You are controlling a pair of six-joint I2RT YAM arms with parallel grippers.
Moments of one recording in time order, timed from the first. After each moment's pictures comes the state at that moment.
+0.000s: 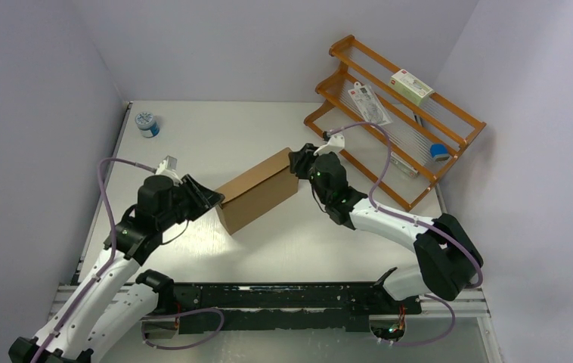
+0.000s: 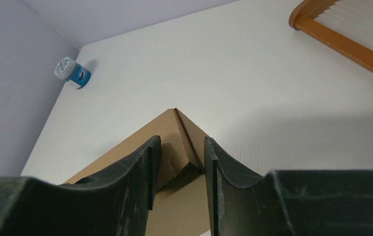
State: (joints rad) left arm -0.41 0.69 0.63 -0.44 0.10 -0.94; right arm 0.71 1.41 0.75 0.47 0.37 0.54
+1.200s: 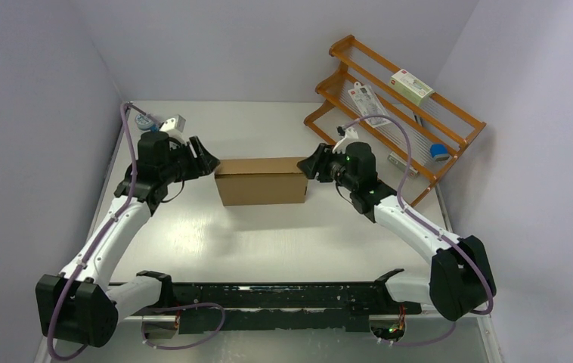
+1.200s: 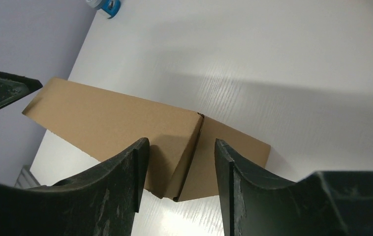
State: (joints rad) left arm -0.20 1.10 0.87 -0.26 0.21 -0.46; right arm 0.46 1.26 0.76 0.18 -0.18 0.51
